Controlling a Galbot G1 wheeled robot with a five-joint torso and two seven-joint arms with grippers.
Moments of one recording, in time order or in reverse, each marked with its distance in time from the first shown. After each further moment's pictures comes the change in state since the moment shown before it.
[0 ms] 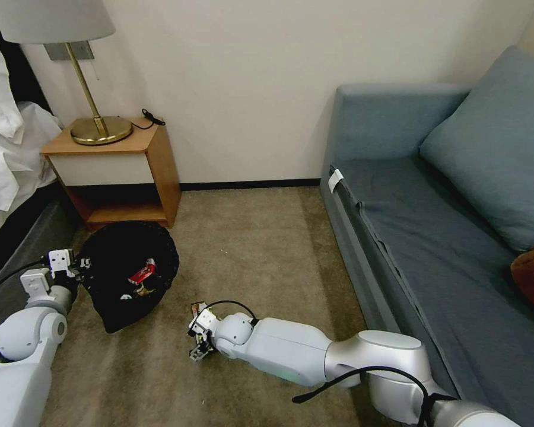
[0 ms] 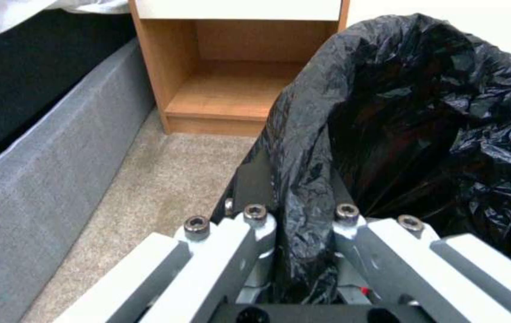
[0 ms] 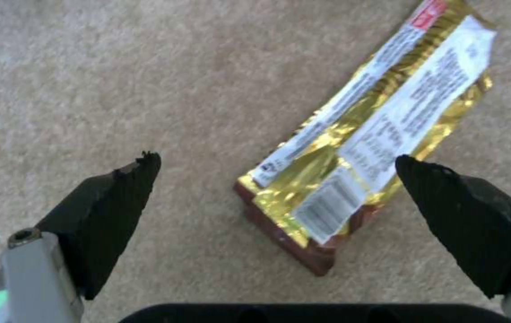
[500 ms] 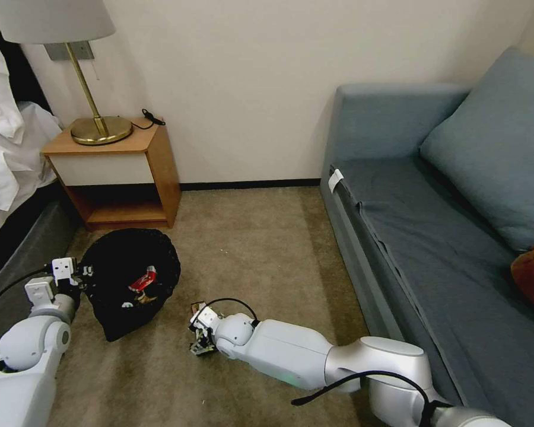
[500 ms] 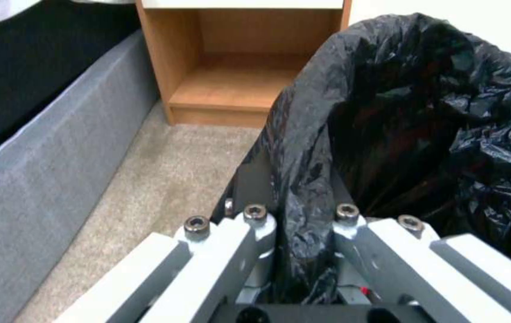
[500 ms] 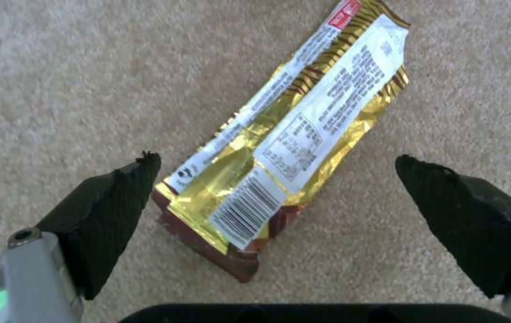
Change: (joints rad) left arm 0.025 -0.031 -0.015 -0.016 0.030 0.004 -0.006; right arm -0.007 0.000 0.045 -0.052 -0.050 0.030 0.029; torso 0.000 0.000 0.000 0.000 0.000
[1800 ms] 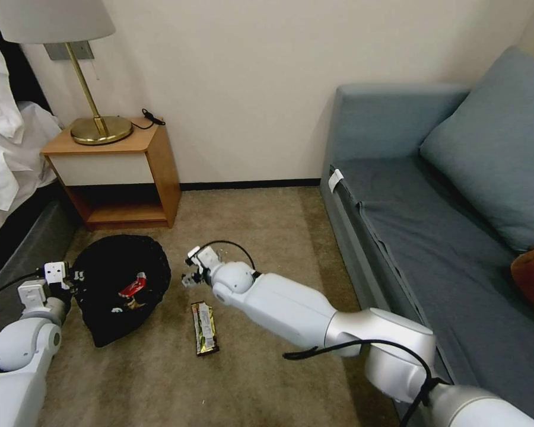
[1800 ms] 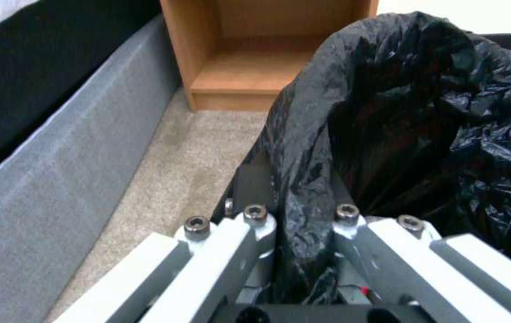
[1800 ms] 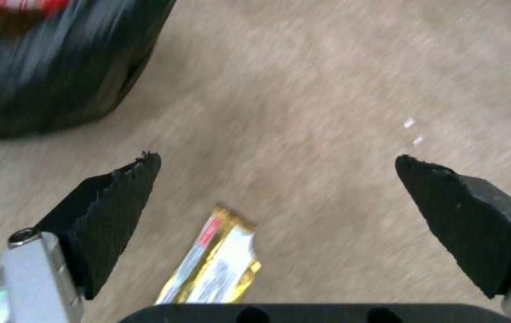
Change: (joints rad) left arm 0.008 0.031 -0.007 0.059 0.025 -0.014 0.012; right arm 0.061 0.000 0.239 0.105 -0.043 0.036 0.110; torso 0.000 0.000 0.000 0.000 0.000
